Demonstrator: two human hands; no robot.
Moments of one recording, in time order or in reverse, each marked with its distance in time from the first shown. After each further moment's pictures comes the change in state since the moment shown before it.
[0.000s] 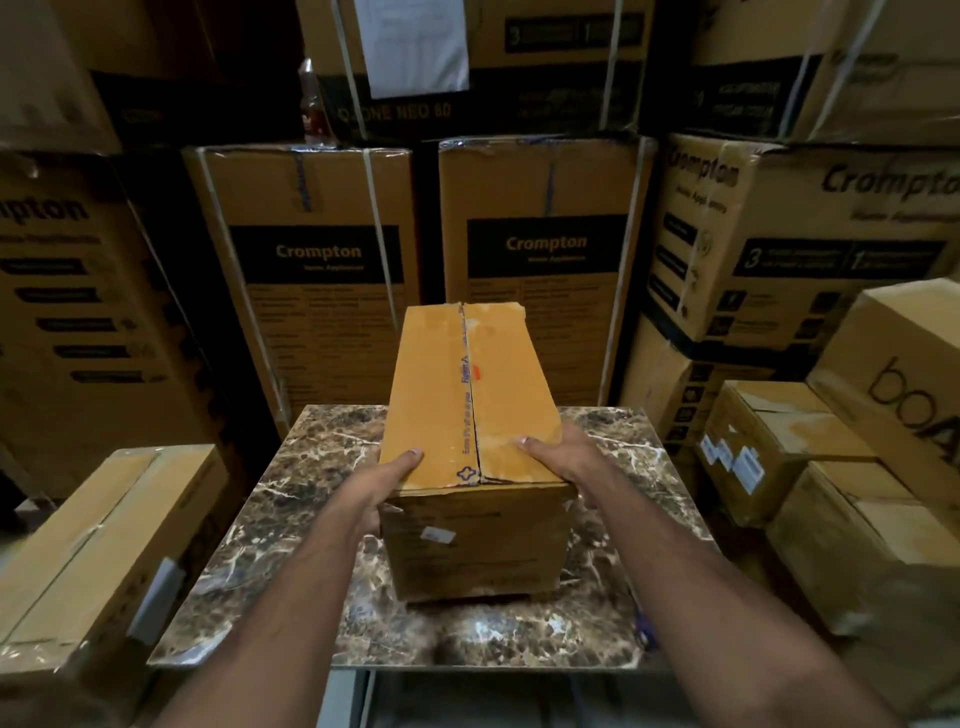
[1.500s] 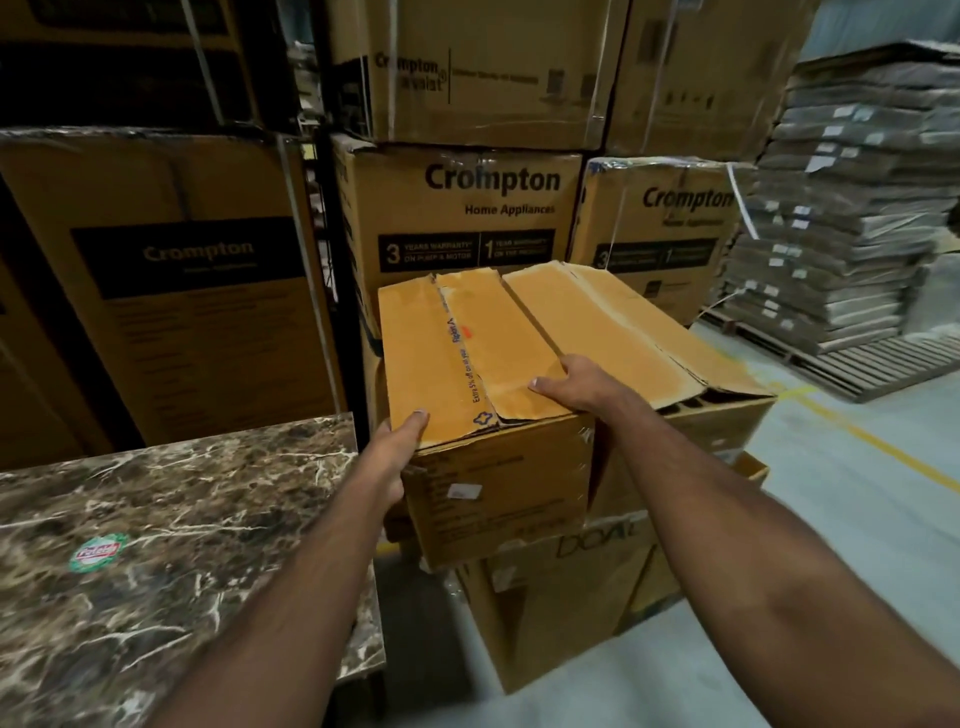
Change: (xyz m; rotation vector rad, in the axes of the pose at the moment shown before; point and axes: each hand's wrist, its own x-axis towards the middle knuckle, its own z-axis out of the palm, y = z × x) left_hand -0.147 -0.036 0.590 -0.026 -0.360 0.082; right_hand -0.060 0.224 -0.576 -0.300 0.303 0.036
